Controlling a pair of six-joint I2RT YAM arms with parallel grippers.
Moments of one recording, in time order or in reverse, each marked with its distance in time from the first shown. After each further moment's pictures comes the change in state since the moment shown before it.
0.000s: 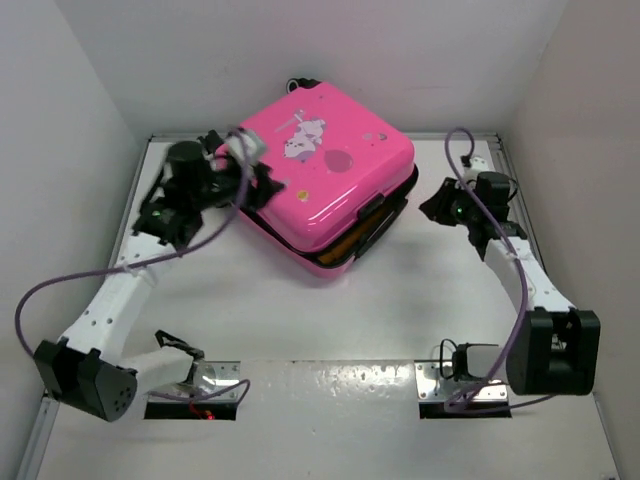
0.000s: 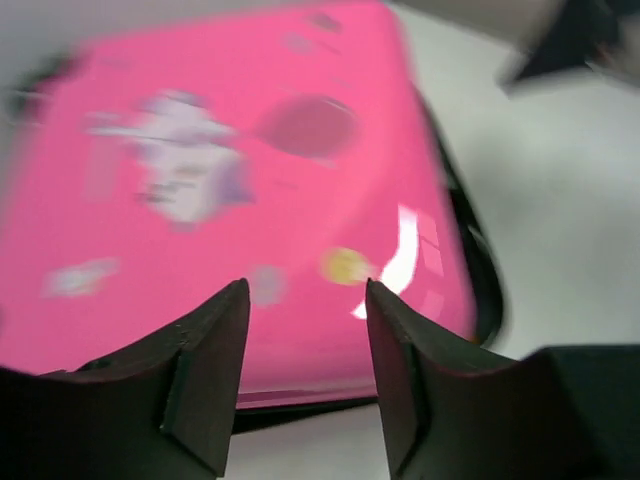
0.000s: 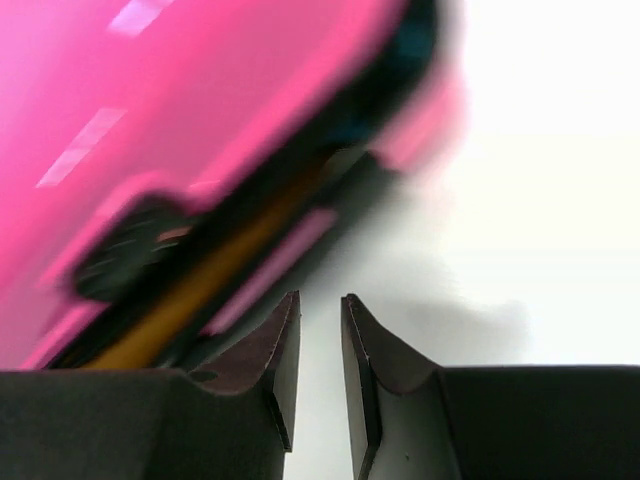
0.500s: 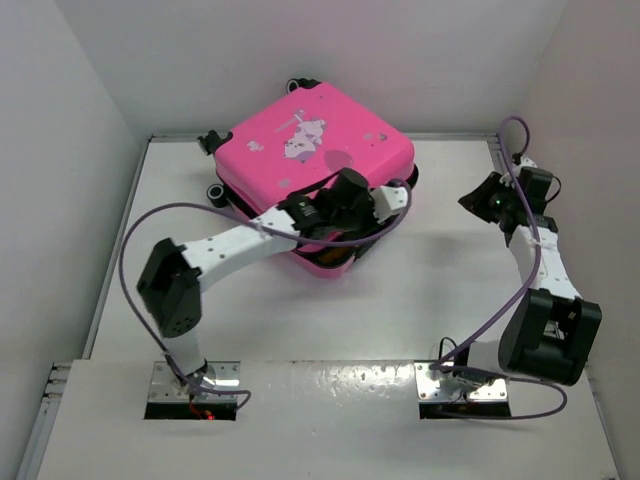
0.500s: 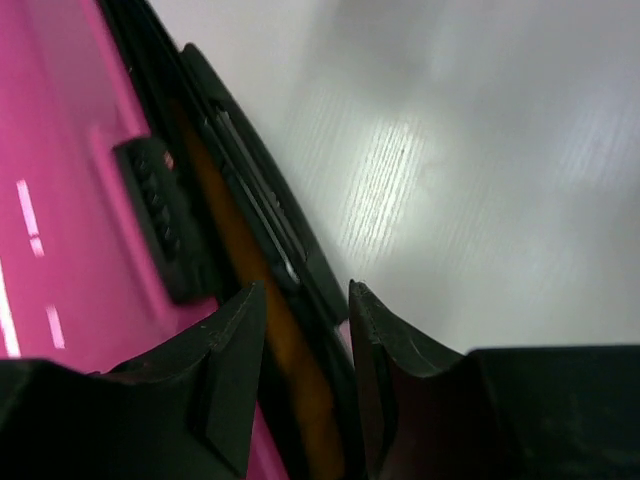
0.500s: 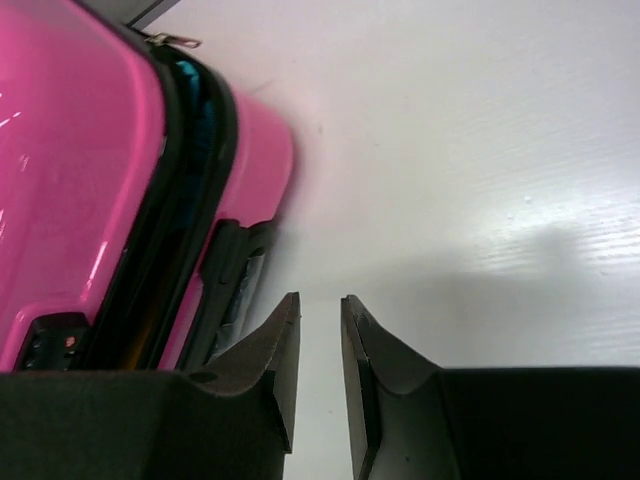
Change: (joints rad) left arm -0.682 0.560 0.268 -0.170 -0.388 0.131; right arm -0.298 0.108 0.114 -0.109 0.002 0.079
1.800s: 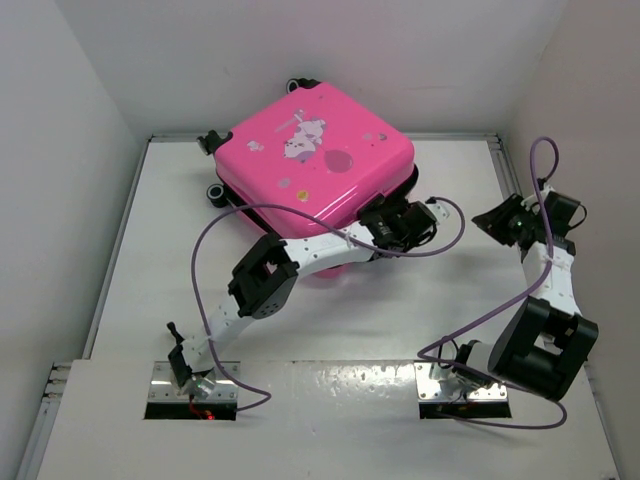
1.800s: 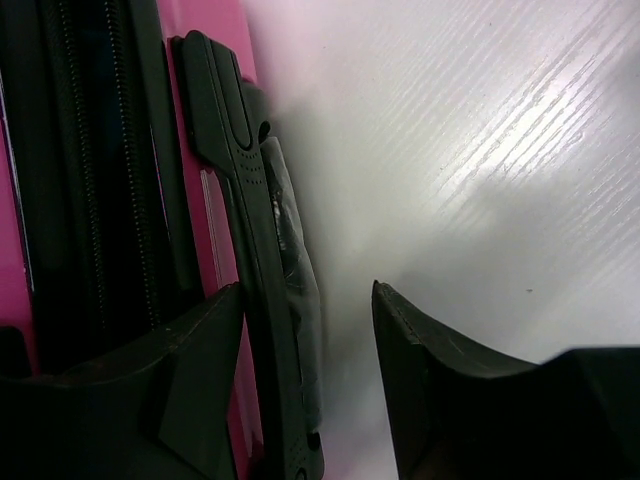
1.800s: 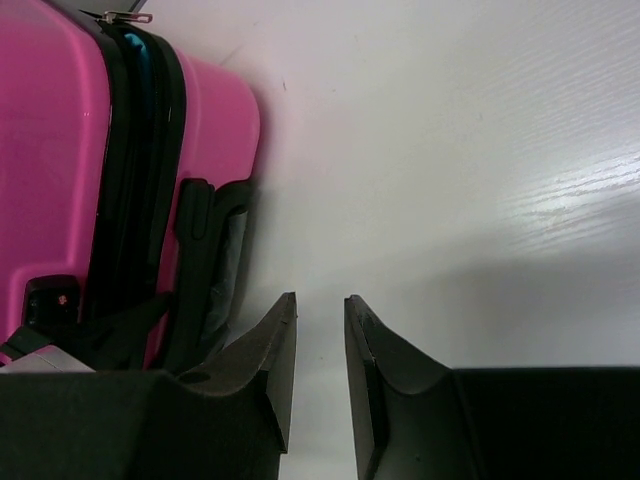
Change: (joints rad) left arm -0.153 0.634 0.531 -0.082 -0.629 -0.179; right arm -0.225 -0.075 -0.111 -0.071 -0.184 0.008
